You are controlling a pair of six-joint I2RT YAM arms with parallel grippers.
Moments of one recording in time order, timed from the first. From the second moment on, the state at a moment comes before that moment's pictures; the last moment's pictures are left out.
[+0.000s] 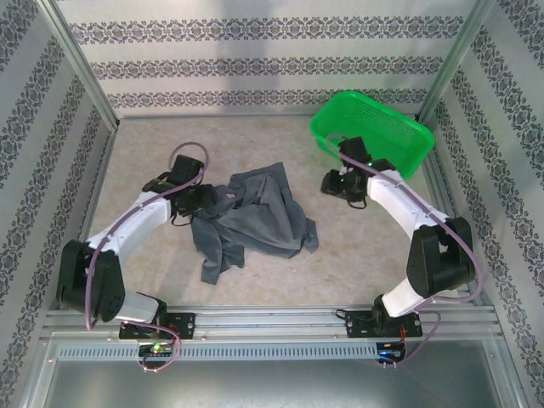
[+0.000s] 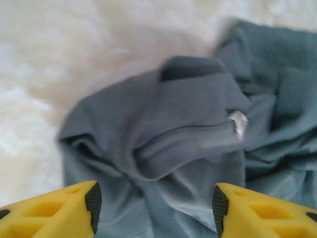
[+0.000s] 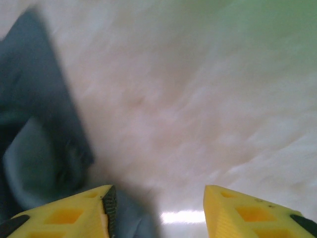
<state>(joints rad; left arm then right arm) -0.29 1.46 1.03 -0.65 -0.01 -0.62 0.30 1.55 1.15 -0.73 -0.11 0.53</state>
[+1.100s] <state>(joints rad) -0.07 1.33 0.99 -0.71 -0.14 -0.62 0.33 1.48 1.04 -0.76 -0.15 0.56</state>
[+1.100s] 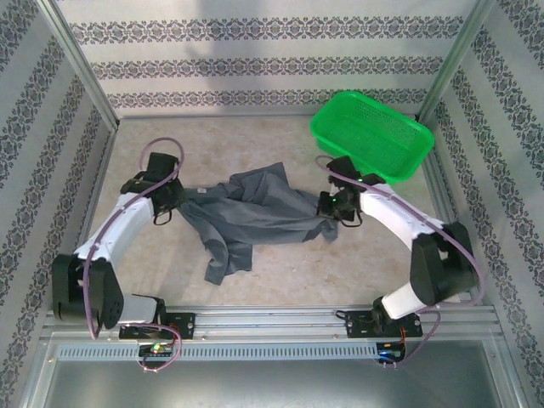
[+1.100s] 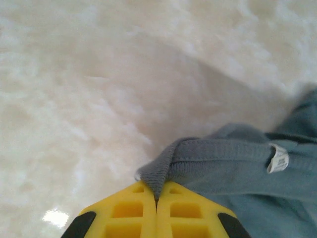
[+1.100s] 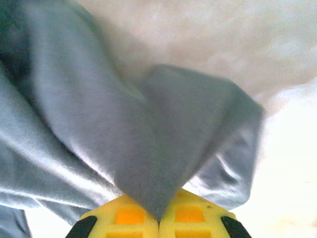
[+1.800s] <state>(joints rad) 0.20 1.47 0.90 -0.53 0.08 -0.71 0.22 1.90 1.45 -0.87 -0.23 0.54</state>
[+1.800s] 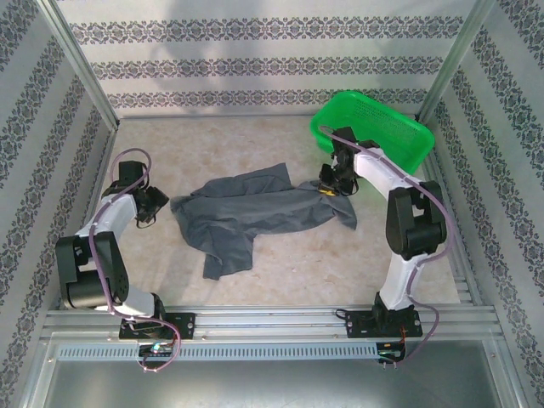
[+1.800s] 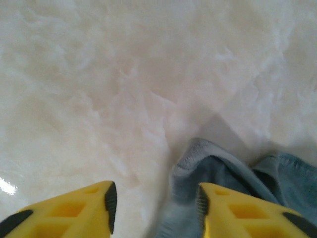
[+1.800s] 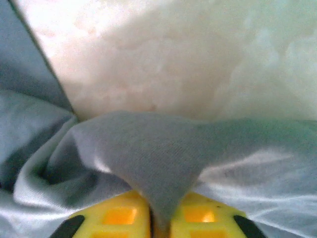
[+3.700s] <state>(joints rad) 0.07 1.17 0.73 -0.72 0.01 -0.93 0.17 1.72 0.99 -0.86 -0.05 0.52</state>
